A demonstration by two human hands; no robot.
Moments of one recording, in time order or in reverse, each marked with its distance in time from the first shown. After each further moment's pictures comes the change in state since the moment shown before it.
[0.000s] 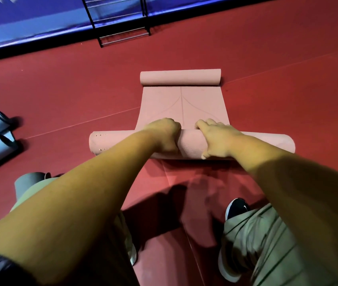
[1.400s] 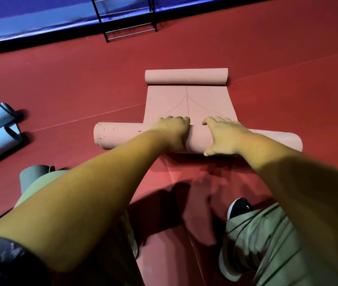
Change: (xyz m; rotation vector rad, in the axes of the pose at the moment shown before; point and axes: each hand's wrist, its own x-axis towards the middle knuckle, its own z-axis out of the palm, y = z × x) left_hand 0.009 0.002 0.018 0.031 0.111 0.035; right_hand 0.000 0.001 -0.001 -0.014 0.020 0.029
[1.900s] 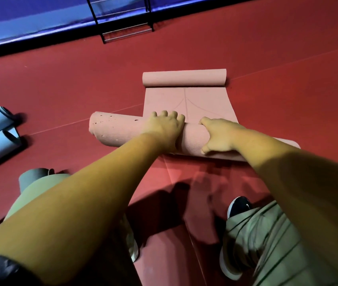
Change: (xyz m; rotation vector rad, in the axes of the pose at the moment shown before) left_hand -0.007 0.001 -0.005 0.293 0.020 -0.044; right_hand 0.003 -0.001 -0.006 0.090 -0.070 0.049
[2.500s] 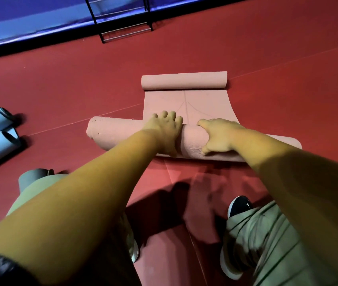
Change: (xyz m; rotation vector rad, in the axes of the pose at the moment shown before) left_hand 0.003 -0.005 0.002 0.018 -0.090 0.053; right_hand -0.003 -0.004 -0.002 -0.077 -0.008 -0.019
